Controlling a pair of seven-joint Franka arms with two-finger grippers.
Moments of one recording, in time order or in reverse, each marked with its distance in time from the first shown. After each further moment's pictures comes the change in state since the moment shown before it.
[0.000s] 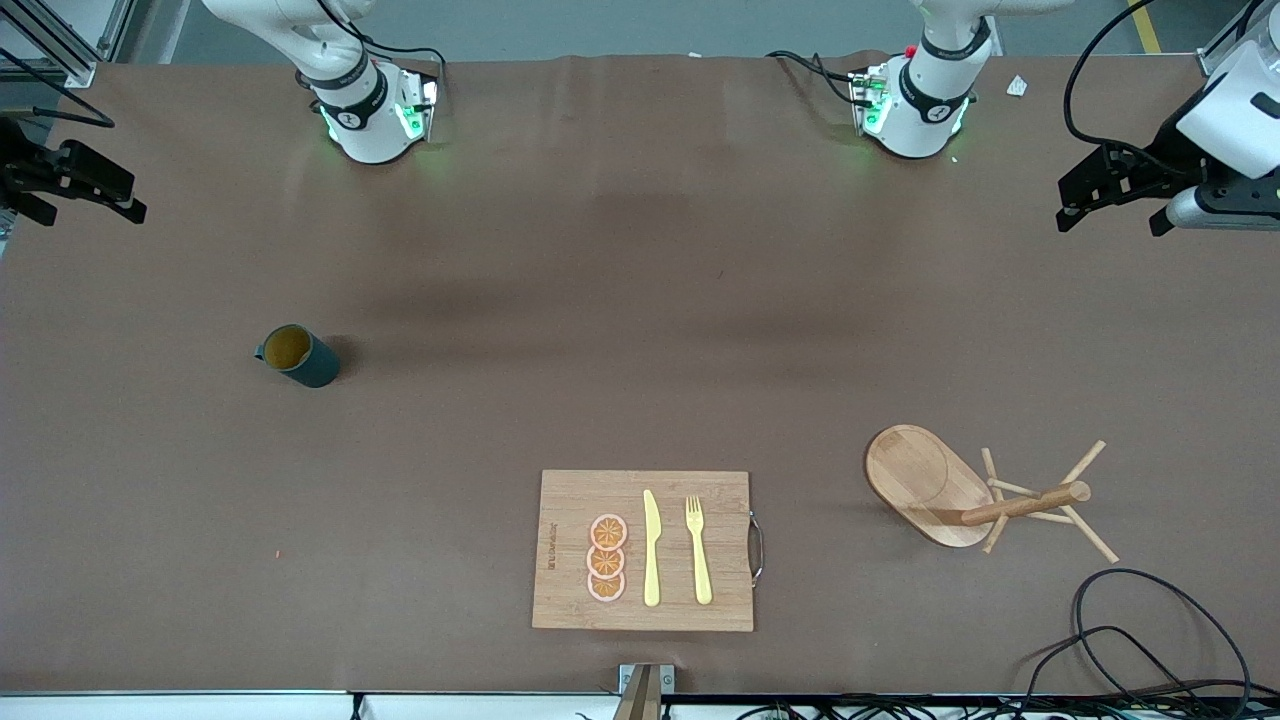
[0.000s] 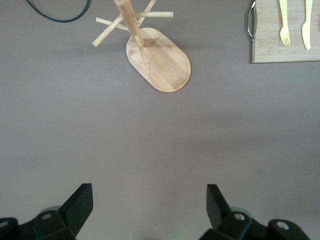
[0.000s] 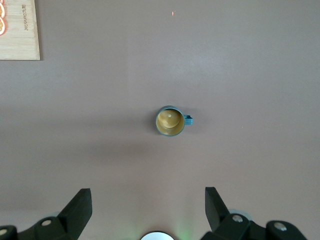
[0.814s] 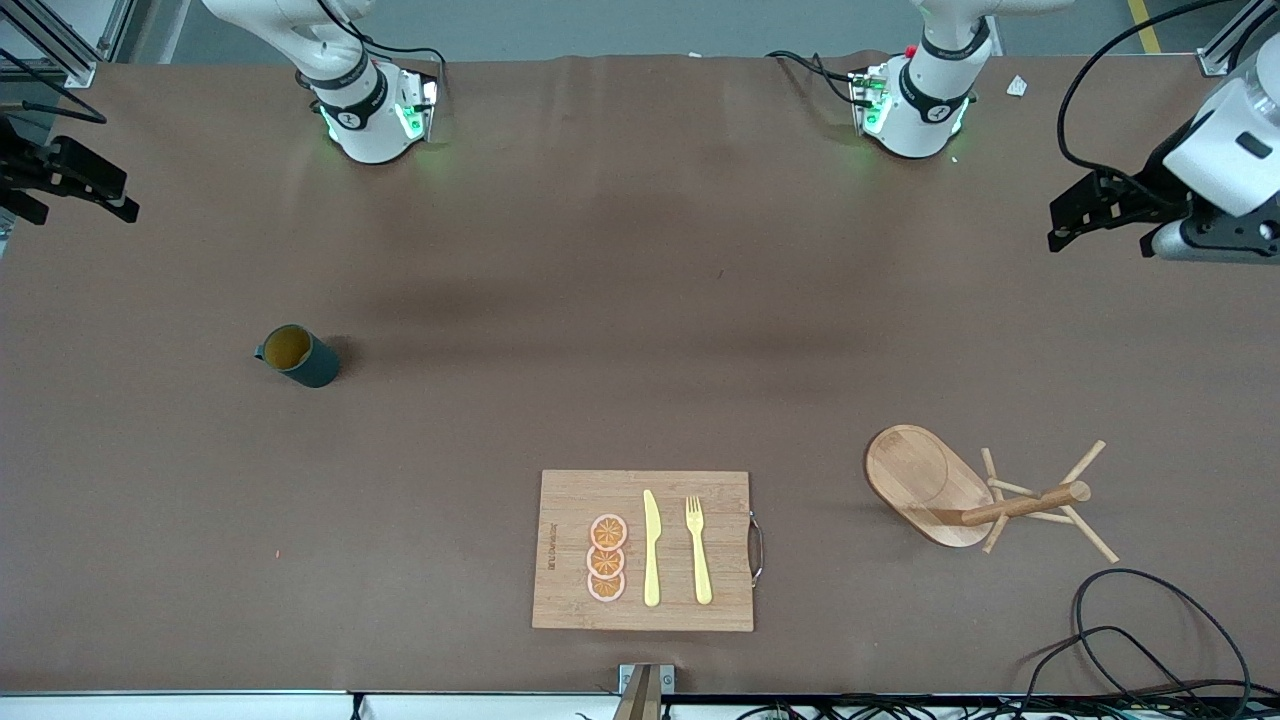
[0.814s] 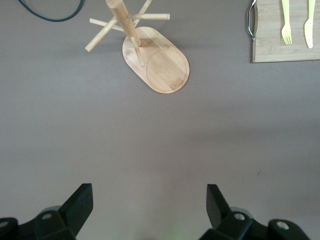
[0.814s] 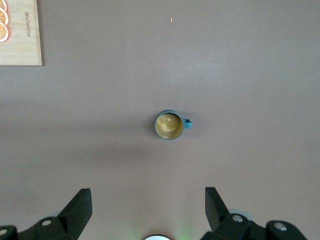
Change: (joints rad) left arm -0.005 0.089 -0.004 0.058 0.000 -0.005 0.000; right arm -0.002 -0.001 -0.005 0.024 0.000 0.004 0.001
